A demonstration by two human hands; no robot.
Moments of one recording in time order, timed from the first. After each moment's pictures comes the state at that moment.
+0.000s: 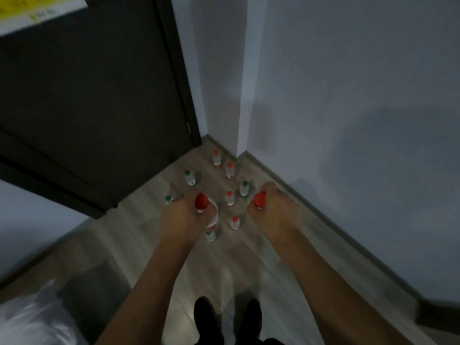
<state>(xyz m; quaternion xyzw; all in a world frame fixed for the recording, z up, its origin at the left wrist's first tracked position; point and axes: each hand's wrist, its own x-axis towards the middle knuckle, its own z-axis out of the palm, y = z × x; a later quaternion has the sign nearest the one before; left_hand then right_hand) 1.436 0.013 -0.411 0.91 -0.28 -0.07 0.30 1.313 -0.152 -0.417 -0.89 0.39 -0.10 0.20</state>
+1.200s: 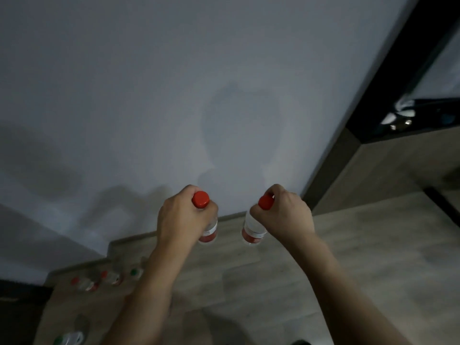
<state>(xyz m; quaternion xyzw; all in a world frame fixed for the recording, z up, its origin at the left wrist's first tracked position) 1.240 -0.260 -0.314 0.68 -0.64 -0.19 0.29 1.037 -0.234 -0.307 -0.57 0.77 -0.22 0.18</state>
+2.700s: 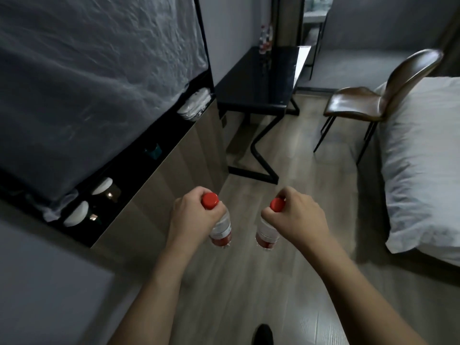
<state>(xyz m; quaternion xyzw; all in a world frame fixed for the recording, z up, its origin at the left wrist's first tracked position) 0.402 -0.188 -0.293 0.26 -0.89 -0.31 0.19 0.314 0.009 -0.305 -0.16 0.94 -0.29 0.02</state>
